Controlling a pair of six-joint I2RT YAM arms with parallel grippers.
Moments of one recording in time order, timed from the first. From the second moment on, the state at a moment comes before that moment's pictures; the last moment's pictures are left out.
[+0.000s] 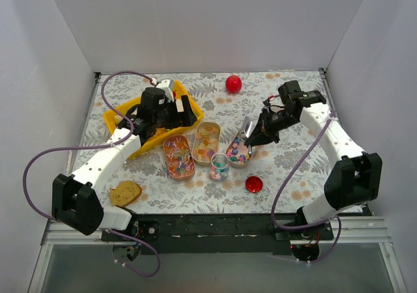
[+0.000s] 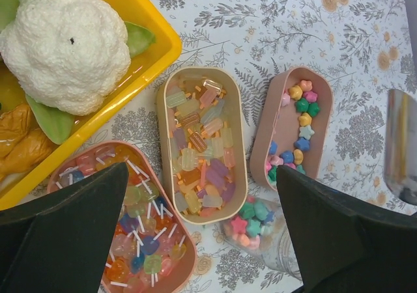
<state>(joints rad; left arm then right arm) -0.43 1.35 1.12 -0.35 0.12 -0.46 0.28 1.52 1.37 -1.16 -0.86 0.60</state>
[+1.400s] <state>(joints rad) -0.43 1.30 1.02 -0.36 0.07 -0.46 0.37 1.77 1.16 -1.04 -0.93 0.56</state>
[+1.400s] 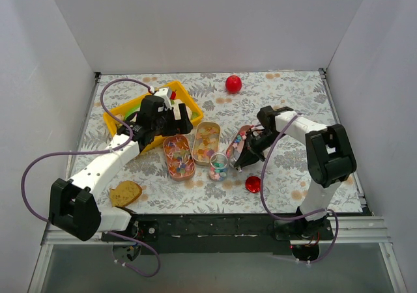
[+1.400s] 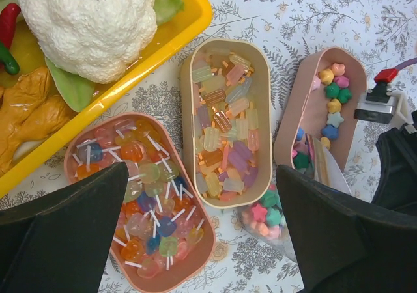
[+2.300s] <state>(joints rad) -0.43 1.31 1.03 -0.36 0.04 -0.45 0.25 1.97 1.33 -1.03 -0.89 0.57</state>
